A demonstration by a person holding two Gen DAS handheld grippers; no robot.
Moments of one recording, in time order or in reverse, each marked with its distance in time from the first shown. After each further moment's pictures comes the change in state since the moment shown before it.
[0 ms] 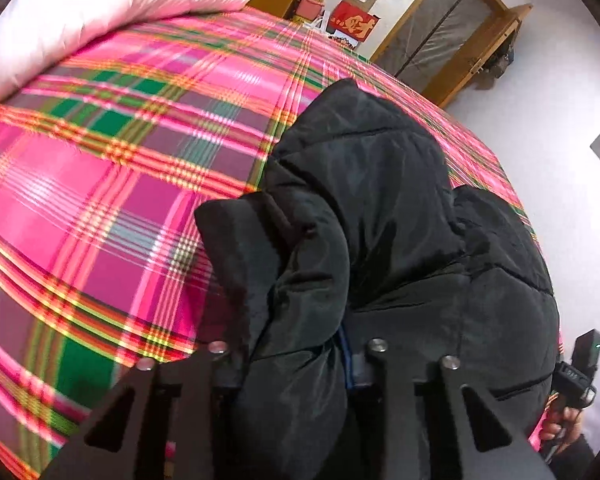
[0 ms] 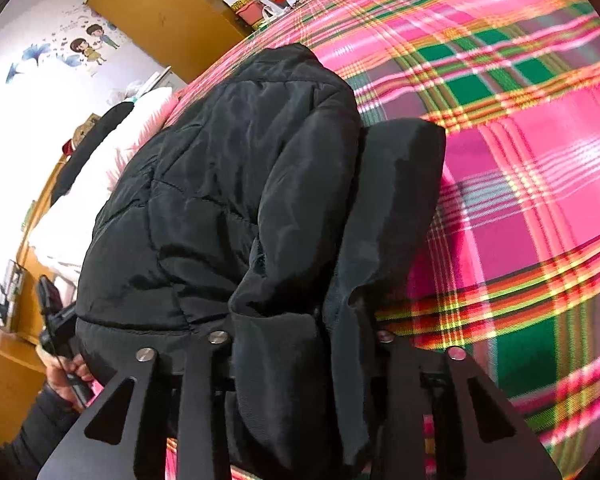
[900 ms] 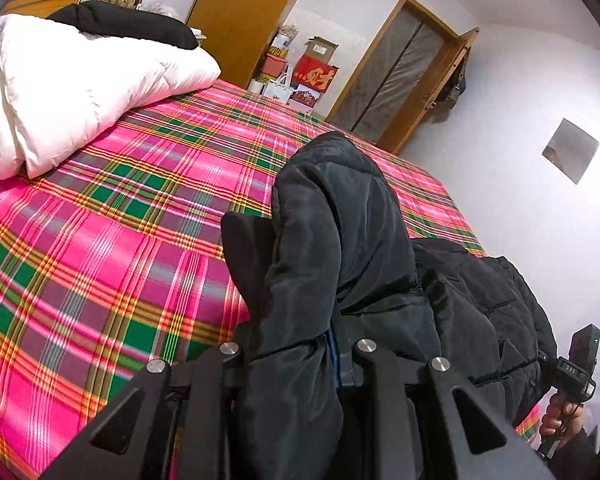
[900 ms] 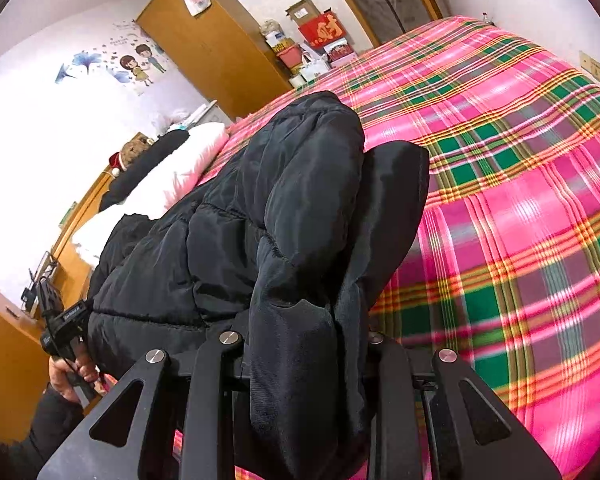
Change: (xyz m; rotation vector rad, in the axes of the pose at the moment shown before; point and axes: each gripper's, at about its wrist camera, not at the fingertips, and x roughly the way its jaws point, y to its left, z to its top) left arm -0.179 -0.045 -0.022 0.074 -0.183 -0.083; right arm -0.144 0.063 -0.040 -0.070 -0.163 0.087
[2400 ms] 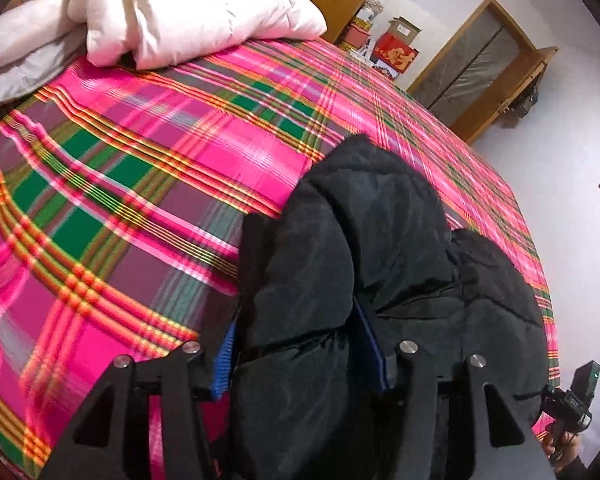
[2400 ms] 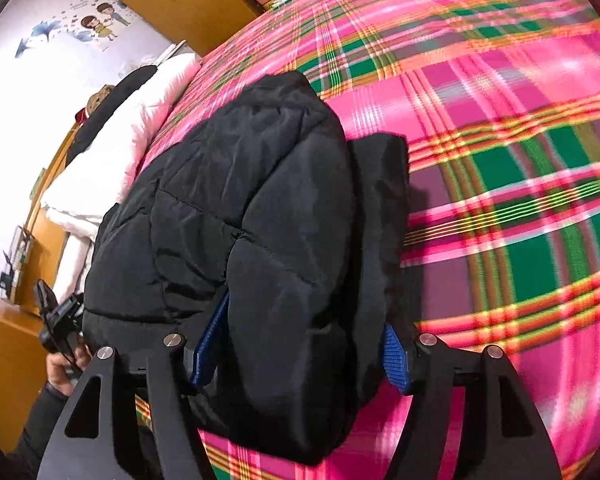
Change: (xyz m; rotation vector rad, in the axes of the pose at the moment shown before) left arm 0.006 0.179 -0.062 -0.184 0.109 0.165; right arm 0.114 0.017 -0.081 0.047 0.212 -0.087
